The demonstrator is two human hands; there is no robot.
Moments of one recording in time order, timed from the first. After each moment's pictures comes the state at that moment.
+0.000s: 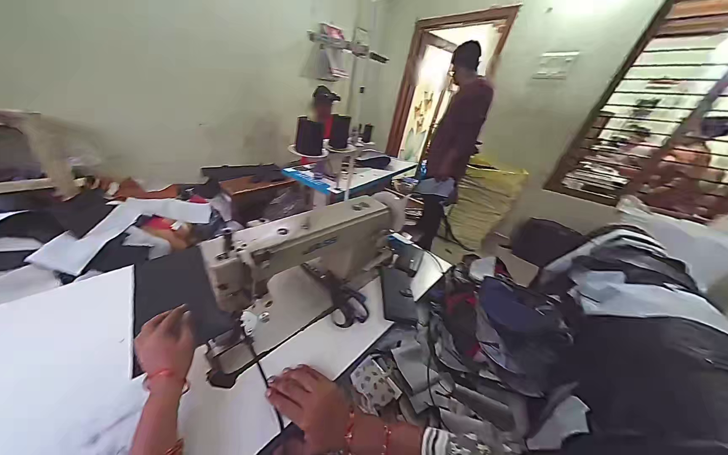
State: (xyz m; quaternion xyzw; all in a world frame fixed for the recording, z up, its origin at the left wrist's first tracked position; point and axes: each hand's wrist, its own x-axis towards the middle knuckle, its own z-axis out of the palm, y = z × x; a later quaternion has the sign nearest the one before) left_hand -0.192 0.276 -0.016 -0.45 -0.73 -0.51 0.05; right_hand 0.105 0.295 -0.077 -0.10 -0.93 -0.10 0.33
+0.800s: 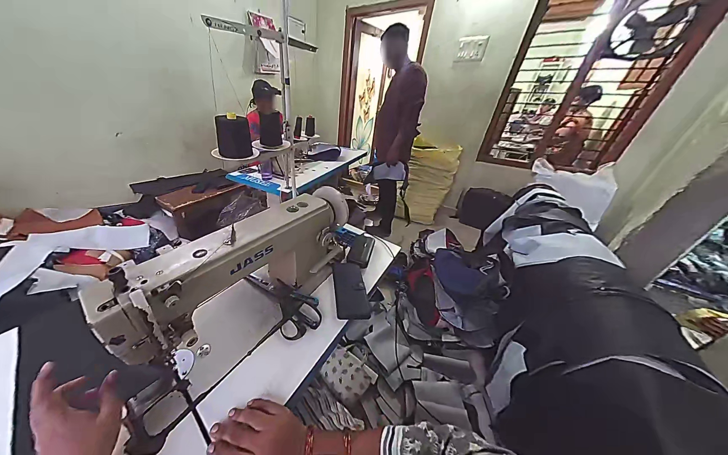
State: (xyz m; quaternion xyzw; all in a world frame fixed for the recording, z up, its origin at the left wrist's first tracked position) left_hand -0.172 0.277 -0.019 -0.46 -0.71 -0.53 0.04; right_hand 0.104 0.298 -0.098 -0.09 -0.92 -0.07 0.37
